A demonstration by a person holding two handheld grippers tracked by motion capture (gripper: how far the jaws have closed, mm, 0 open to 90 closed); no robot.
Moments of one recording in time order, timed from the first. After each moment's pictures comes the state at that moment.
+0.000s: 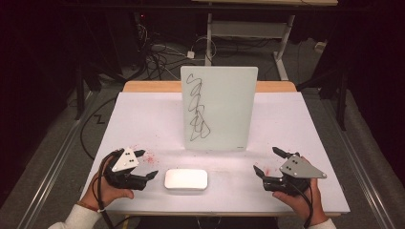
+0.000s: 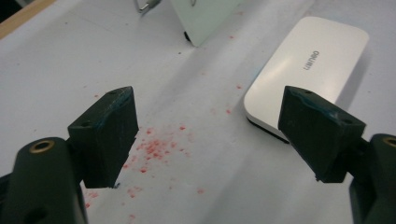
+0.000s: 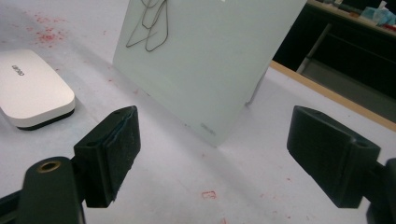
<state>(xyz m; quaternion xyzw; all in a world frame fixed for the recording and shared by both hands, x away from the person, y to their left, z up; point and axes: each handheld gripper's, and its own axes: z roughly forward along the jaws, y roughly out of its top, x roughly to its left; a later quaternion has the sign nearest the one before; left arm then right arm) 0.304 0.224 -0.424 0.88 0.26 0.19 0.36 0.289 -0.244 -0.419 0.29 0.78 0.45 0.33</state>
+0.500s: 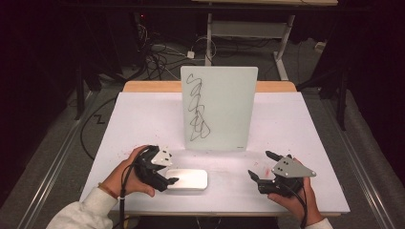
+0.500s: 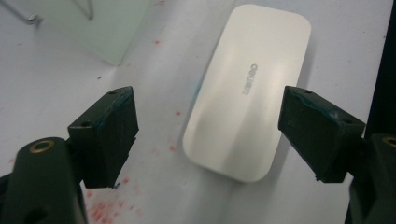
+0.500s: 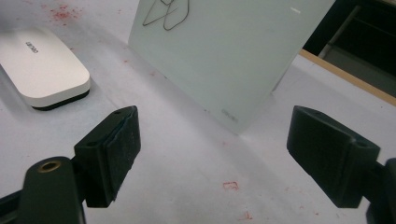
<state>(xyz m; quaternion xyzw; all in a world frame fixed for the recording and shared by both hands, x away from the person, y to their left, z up) 0.330 0.149 -0.416 0.95 0.15 0.11 0.26 0.293 -0.233 -0.431 0.28 0.81 0.43 0.30</state>
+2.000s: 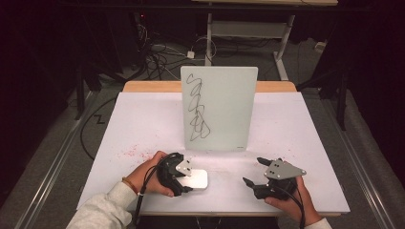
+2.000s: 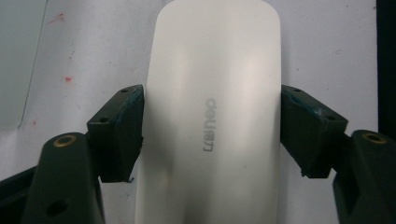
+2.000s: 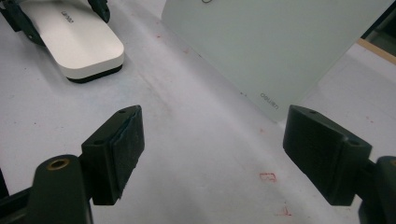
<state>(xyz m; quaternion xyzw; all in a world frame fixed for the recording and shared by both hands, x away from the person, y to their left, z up) 0.343 0.107 -0.451 0.97 0.04 0.05 0.23 0.295 -0.224 -0.442 0.25 0.84 0.41 0.25</state>
